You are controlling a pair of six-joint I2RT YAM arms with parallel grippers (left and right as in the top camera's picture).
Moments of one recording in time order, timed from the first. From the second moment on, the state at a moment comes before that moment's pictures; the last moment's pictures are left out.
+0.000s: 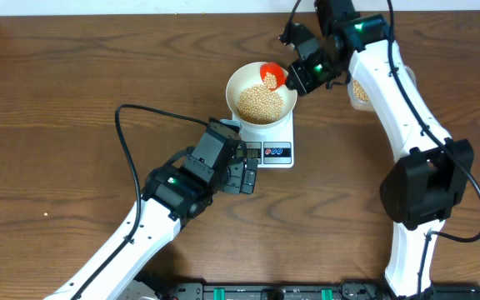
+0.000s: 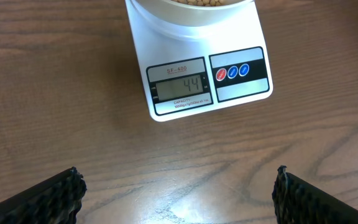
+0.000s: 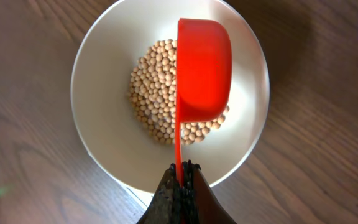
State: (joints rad) left arm -0.61 1.22 0.93 -0.71 -0.06 -0.35; right arm 0.31 2.12 2.05 -1.15 -0.40 -0.24
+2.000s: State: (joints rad) left arm -0.61 1.22 0.93 -0.71 -0.06 -0.35; right arm 0.16 2.12 2.05 -1.17 -0.79 -0.27
